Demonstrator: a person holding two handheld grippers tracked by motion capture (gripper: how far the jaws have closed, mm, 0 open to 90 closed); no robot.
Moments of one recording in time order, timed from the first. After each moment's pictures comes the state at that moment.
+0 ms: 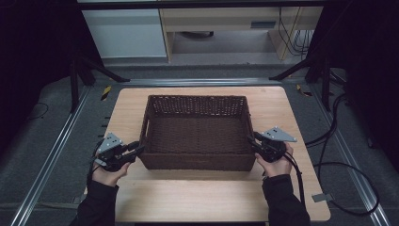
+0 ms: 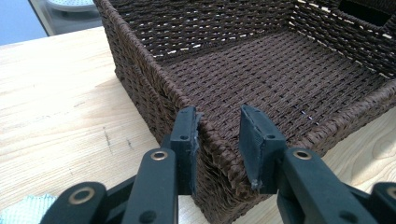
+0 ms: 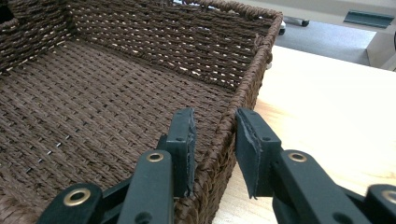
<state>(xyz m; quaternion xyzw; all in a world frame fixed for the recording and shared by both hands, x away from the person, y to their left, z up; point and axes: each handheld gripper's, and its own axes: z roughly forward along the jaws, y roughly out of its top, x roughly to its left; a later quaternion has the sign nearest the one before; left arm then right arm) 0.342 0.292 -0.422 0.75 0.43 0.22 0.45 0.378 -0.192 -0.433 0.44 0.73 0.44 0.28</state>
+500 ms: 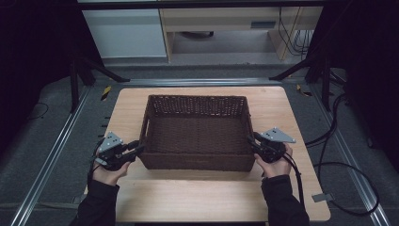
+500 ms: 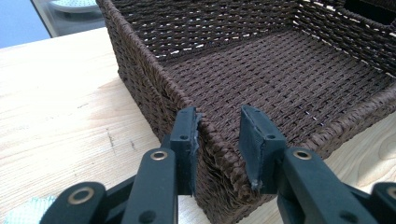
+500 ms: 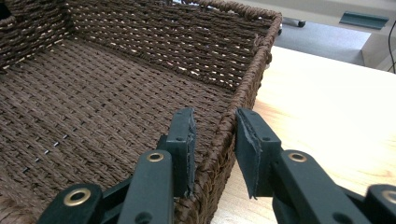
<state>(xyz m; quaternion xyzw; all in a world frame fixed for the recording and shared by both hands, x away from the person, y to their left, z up) 0.344 0.292 -0.422 0.76 0.43 0.22 0.44 0.375 -0.189 -0.433 0.45 0.73 0.44 0.29</state>
